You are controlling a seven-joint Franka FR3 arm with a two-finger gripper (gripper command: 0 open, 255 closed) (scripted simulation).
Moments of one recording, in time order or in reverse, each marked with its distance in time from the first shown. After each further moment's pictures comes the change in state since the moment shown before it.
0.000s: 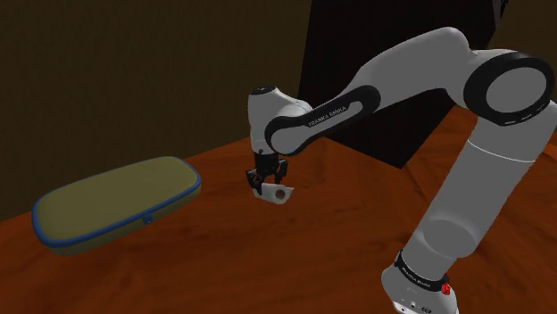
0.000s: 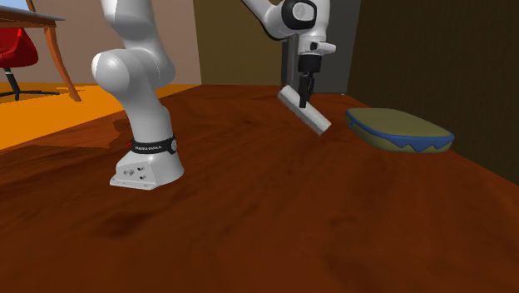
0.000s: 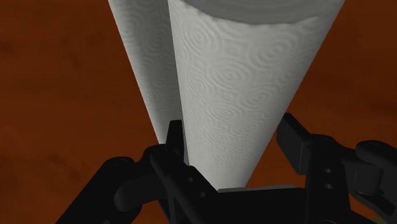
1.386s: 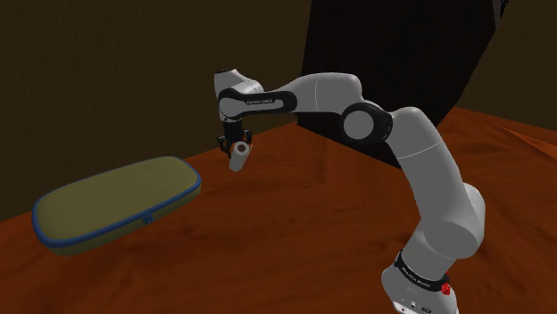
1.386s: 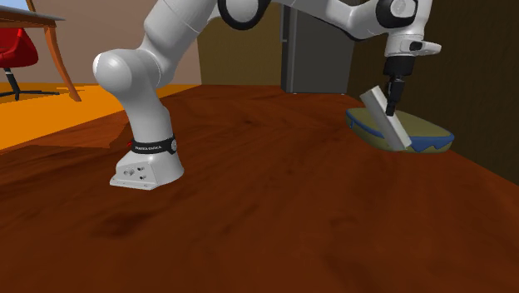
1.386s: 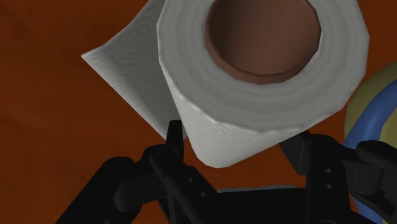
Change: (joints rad) arm 0.045 0.785 -0.131 1.153 -0.197 -0.378 -0.168
